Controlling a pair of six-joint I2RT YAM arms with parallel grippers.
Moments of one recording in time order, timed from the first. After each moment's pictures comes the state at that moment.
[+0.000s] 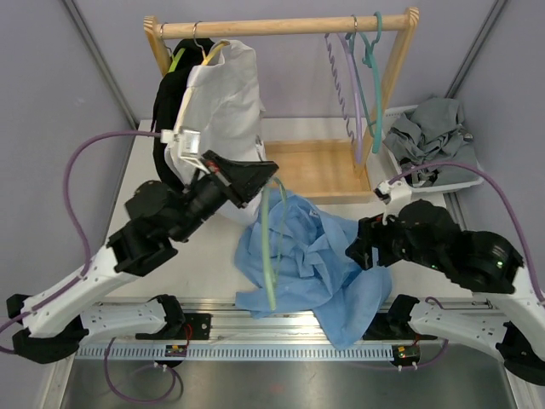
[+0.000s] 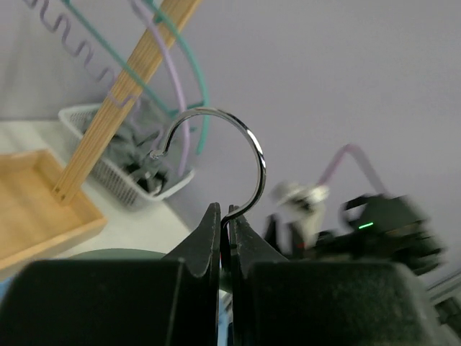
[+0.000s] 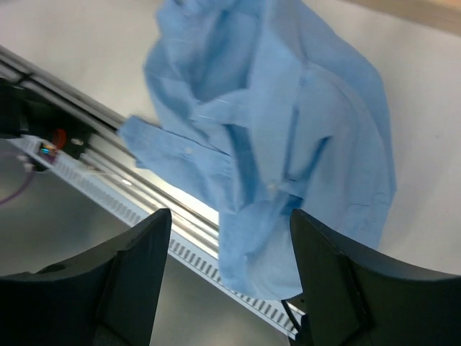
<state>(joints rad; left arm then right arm) -1.04 0.92 1.24 -0.04 -0.19 -0.65 0.94 0.81 1.33 -1.22 0.16 0.50</state>
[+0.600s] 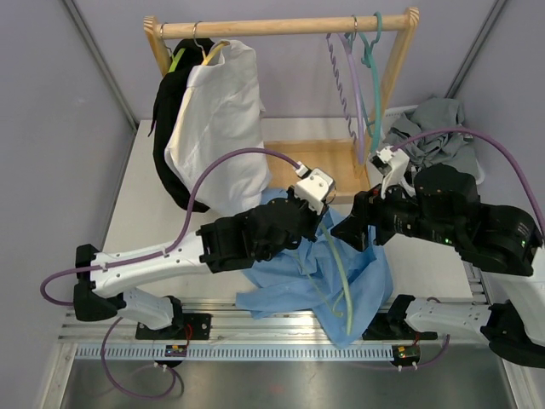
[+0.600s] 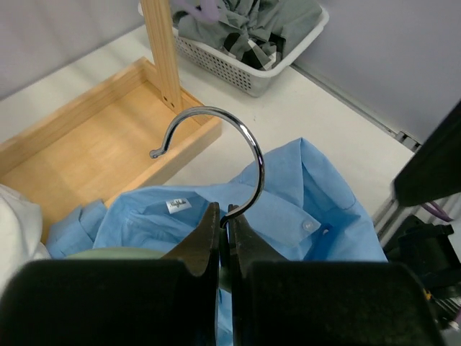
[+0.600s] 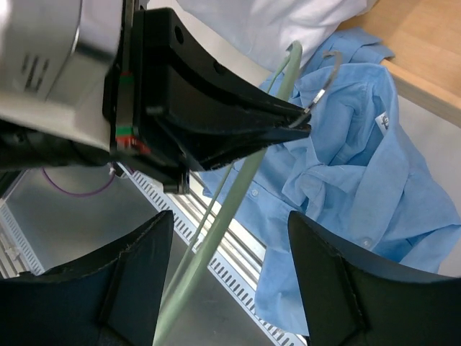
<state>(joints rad) -1.32 1.35 1.39 -0.29 -0.50 -0.20 0.94 1.01 1.76 -1.21 -0.01 0.40</state>
